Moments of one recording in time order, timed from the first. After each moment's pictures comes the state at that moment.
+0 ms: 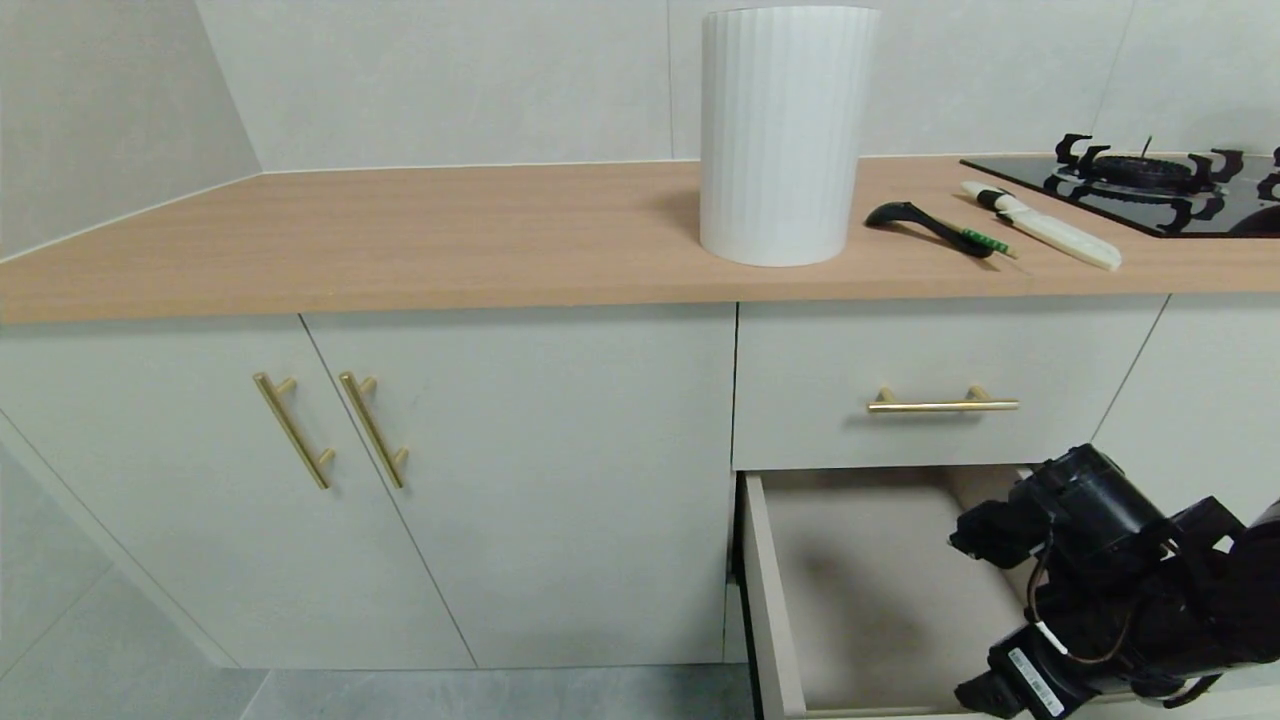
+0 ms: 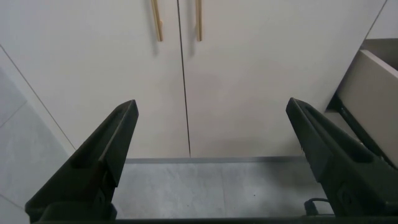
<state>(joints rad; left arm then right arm) 0.00 0.00 0.00 0.00 0.00 0.00 0.46 1.66 -0.71 0.21 -0.13 -0.03</state>
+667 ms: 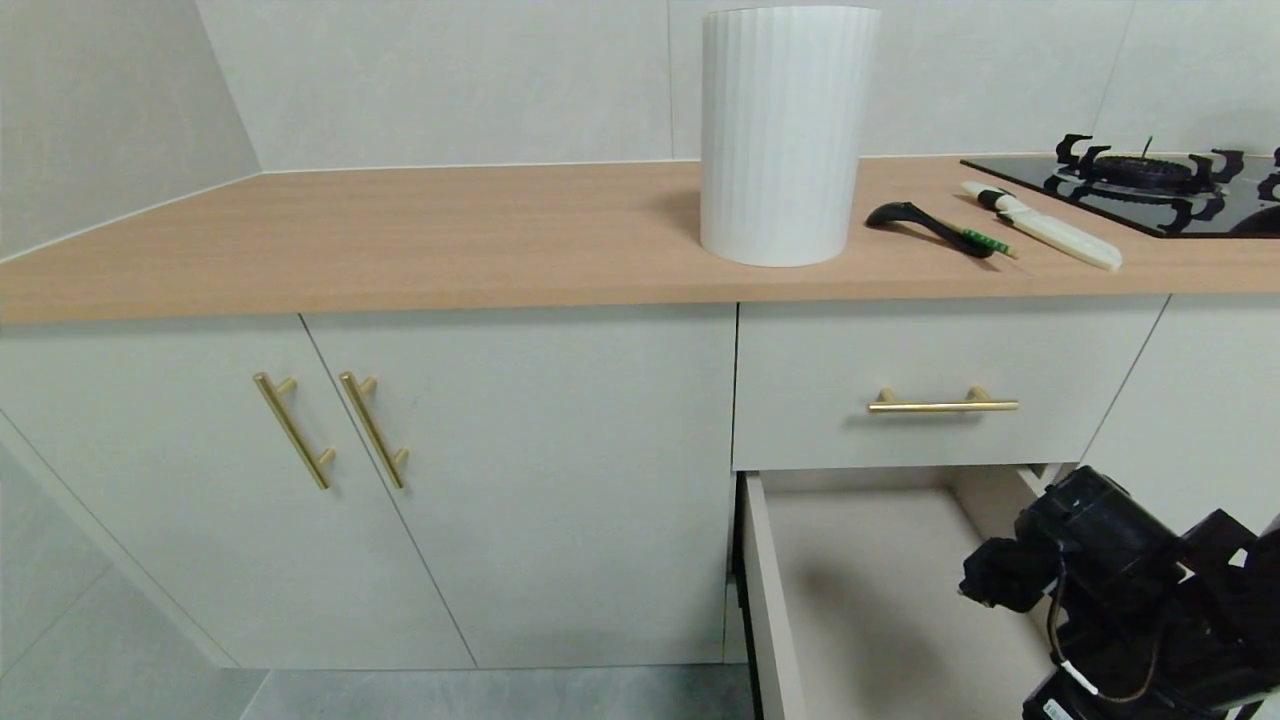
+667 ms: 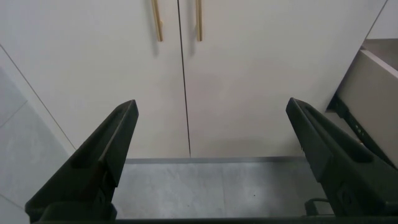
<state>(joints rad) 0.00 0.00 0.00 0.00 0.00 0.00 0.50 1.64 -0.73 0.37 -0.14 -0.09</state>
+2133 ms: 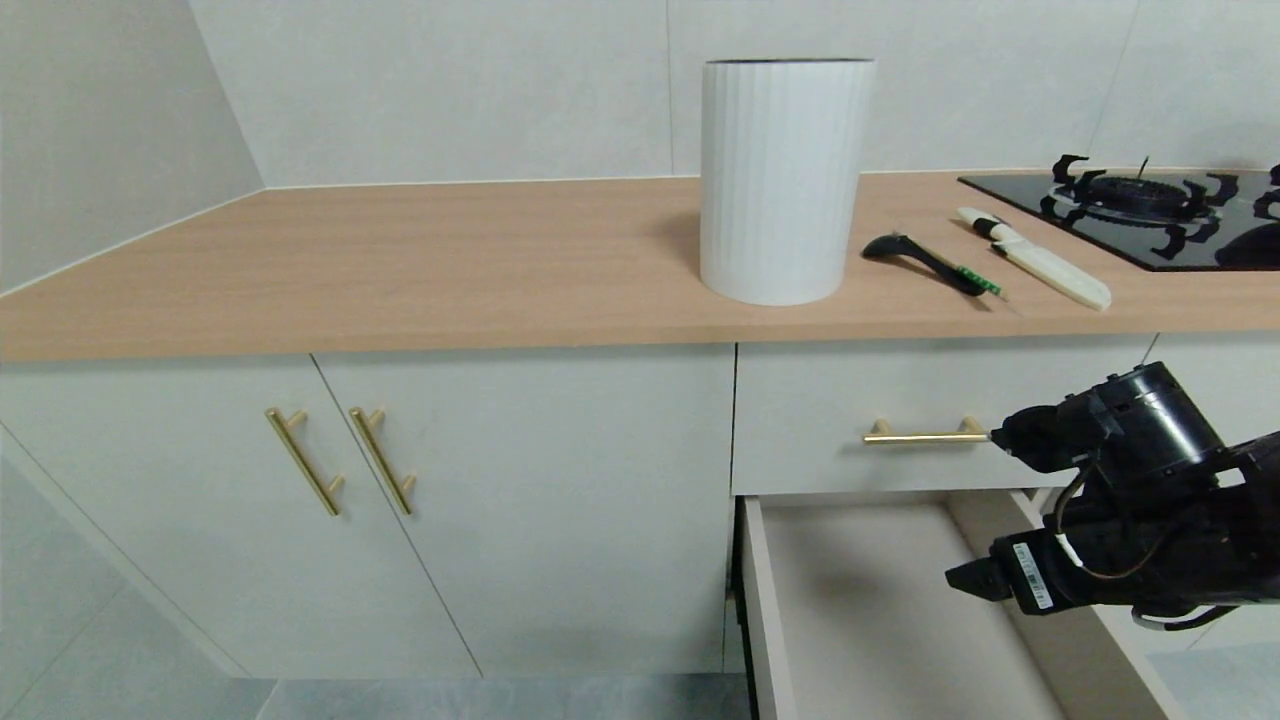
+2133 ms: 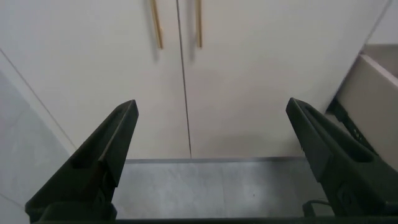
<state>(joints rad) 0.00 0.00 0.00 0.00 0.00 0.00 0.42 1.58 -0.81 0.16 -0.19 0.14</state>
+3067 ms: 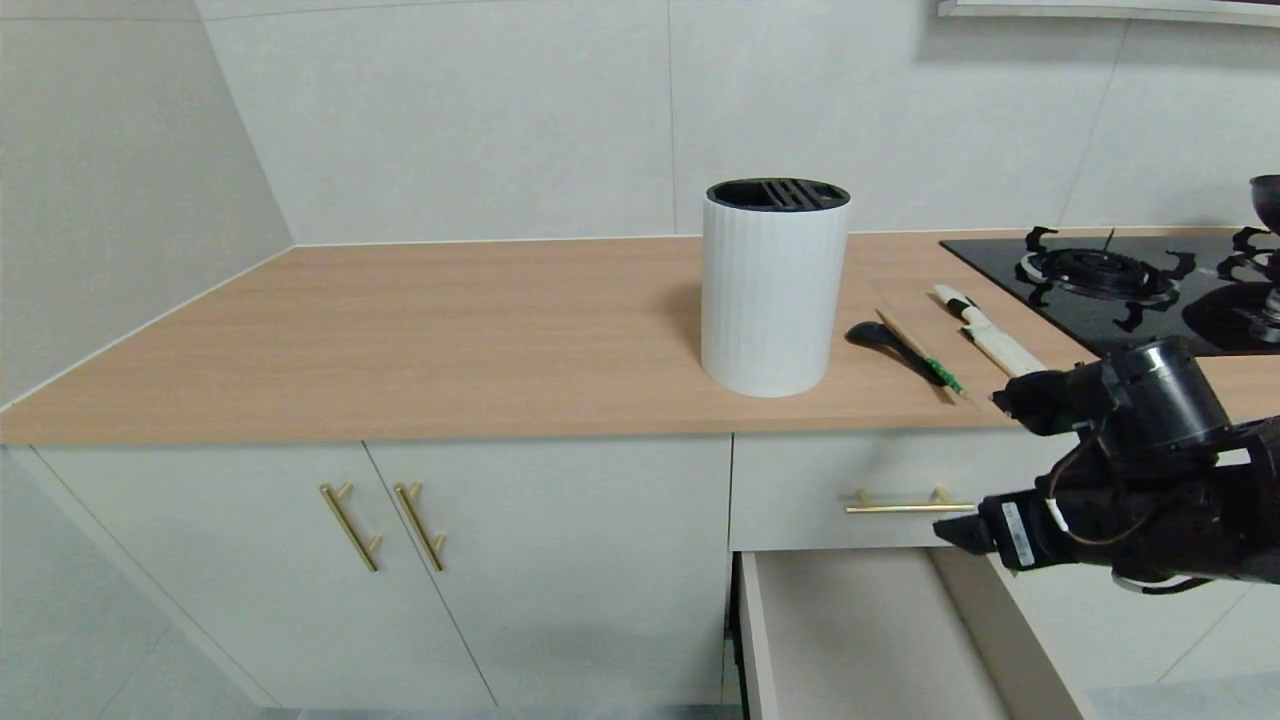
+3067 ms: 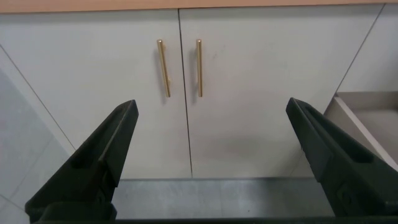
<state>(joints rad) 0.00 0.00 0.00 0.00 0.00 0.00 0.42 1.57 -0.84 0.02 -0.25 0.14</state>
